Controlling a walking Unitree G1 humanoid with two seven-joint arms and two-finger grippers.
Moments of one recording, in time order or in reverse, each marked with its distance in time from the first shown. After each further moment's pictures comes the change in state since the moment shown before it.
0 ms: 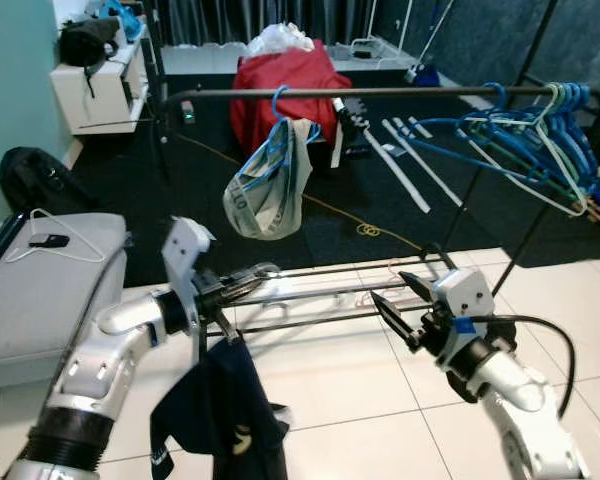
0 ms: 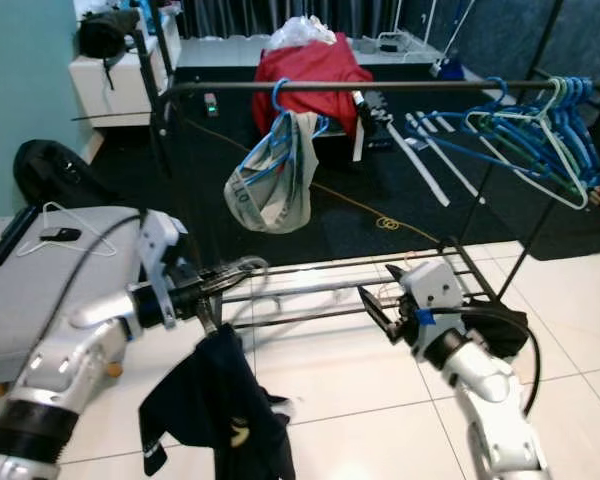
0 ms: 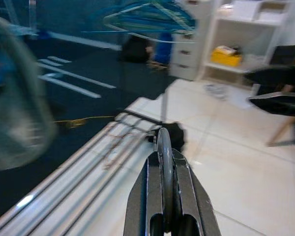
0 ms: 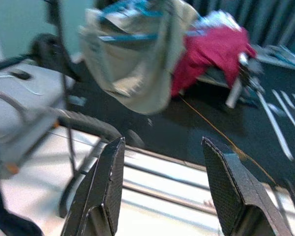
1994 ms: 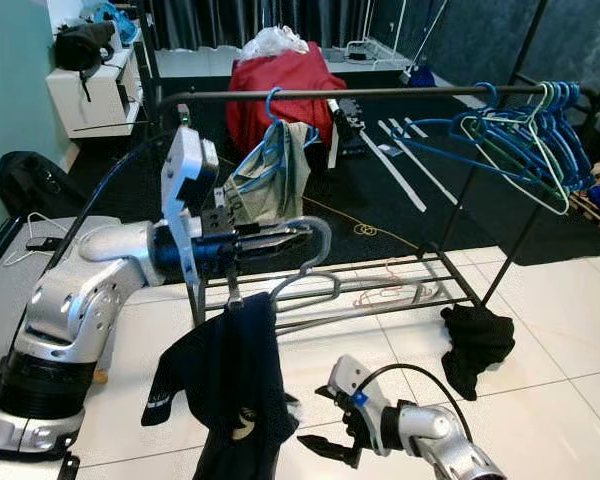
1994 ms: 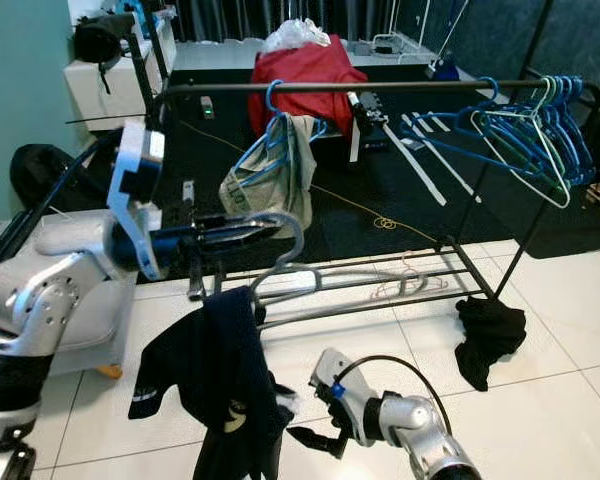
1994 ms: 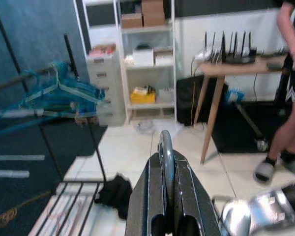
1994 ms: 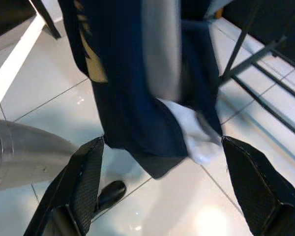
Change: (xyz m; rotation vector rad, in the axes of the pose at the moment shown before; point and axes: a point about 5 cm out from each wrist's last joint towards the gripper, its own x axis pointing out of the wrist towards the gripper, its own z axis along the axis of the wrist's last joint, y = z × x) left arm 0.016 -0.034 0.109 0.073 -0.227 -0.455; right arm 0.014 0.098 -0.101 -0.014 0.411 0.808
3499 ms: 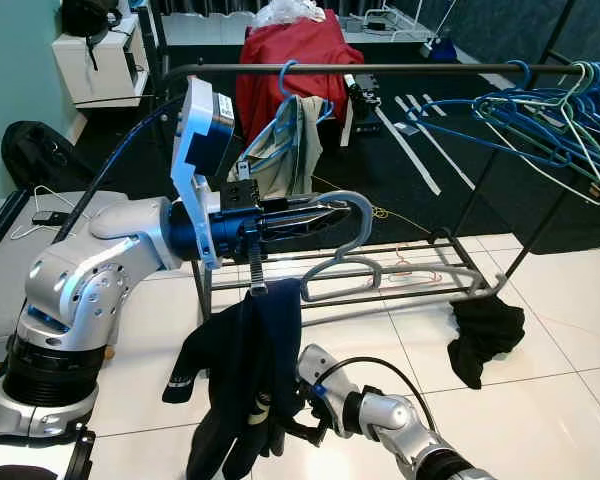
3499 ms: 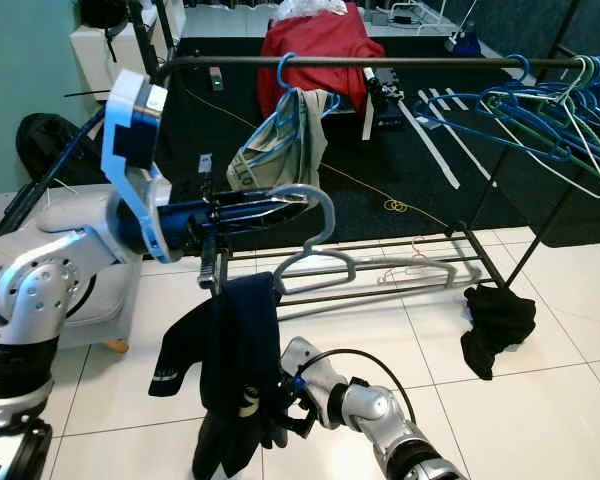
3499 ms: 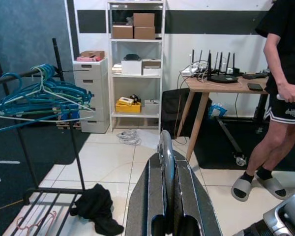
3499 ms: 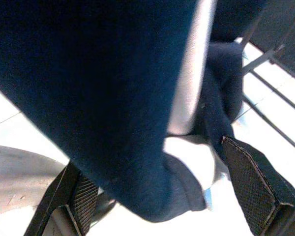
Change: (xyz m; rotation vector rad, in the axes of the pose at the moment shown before) left arm 0.019 -0.016 0.027 -0.050 -0.054 -0.083; right arm 0.035 0.006 0.013 -0.066 -0.025 -0.067
